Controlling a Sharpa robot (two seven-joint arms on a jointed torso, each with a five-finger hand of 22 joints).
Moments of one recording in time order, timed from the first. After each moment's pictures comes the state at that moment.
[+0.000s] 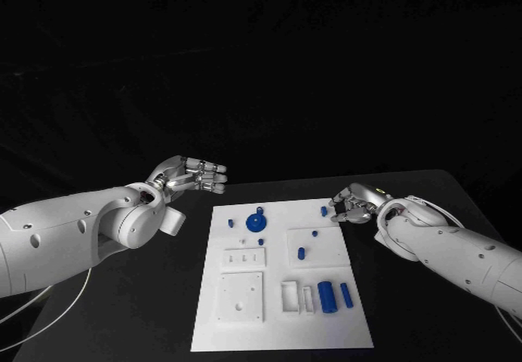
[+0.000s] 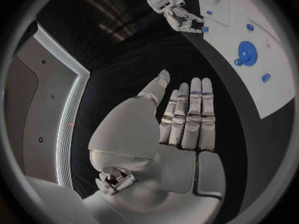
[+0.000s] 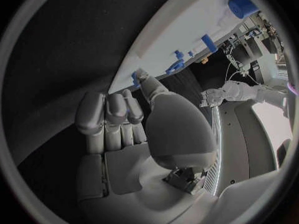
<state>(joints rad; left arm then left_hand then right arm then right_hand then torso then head) 1.45 -0.86 -0.18 1.37 -0.18 -0.20 0.33 1.34 -0.01 0.16 -0.22 0.09 1.01 0.15 0.06 0.06 1.18 0.11 0.05 0.06 1.21 0.10 0.09 0.07 0.08 0.99 0.07 0.32 0.13 1.10 -0.63 0.24 0.97 -1.48 -0.24 0.07 1.33 -0.14 0.23 -0.13 0.15 1.05 0.09 0.06 0.06 1.34 0.00 1.11 1.29 1.45 -0.08 1.04 1.11 0.06 1.46 -0.09 1.06 1.31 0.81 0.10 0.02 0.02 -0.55</state>
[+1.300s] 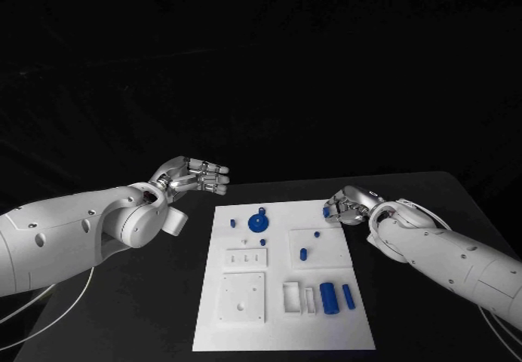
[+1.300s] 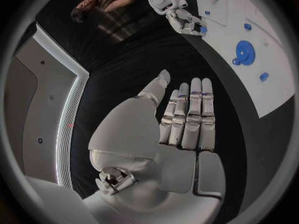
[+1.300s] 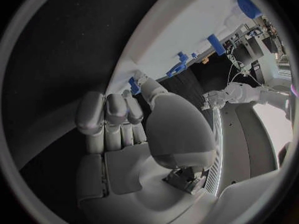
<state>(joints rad) 1.45 -0.86 -0.18 1.37 -0.19 -0.20 0.32 1.34 -0.01 0.16 -0.22 0.09 1.01 0.15 0.06 0.06 1.18 0.11 0.05 0.06 1.21 0.10 0.09 0.07 0.08 0.98 0.08 0.33 0.14 1.10 -0.55 0.24 0.89 -1.49 -0.25 0.08 1.31 -0.12 0.29 -0.15 0.13 1.05 0.10 0.06 0.06 1.34 0.00 1.11 1.29 1.45 -0.08 1.04 1.12 0.06 1.46 -0.09 1.06 1.31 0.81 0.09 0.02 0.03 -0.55</state>
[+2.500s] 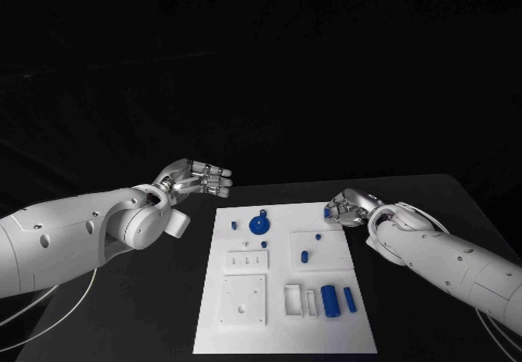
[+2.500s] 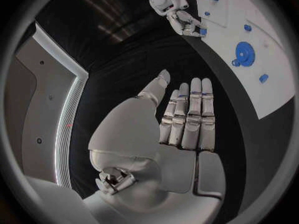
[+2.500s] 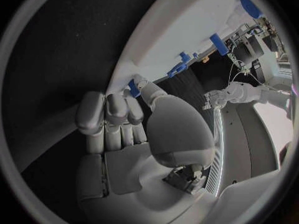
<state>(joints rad) 1.45 -0.85 -0.18 1.36 -0.19 -0.20 0.31 1.34 -0.01 0.16 -0.22 0.09 1.00 0.15 0.06 0.06 1.18 0.11 0.05 0.06 1.21 0.10 0.09 0.07 0.08 0.97 0.07 0.34 0.14 1.10 -0.53 0.24 0.85 -1.48 -0.26 0.09 1.30 -0.10 0.32 -0.17 0.11 1.10 0.09 0.06 0.06 1.34 0.00 1.11 1.29 1.45 -0.08 1.04 1.12 0.06 1.46 -0.09 1.06 1.31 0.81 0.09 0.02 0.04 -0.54</state>
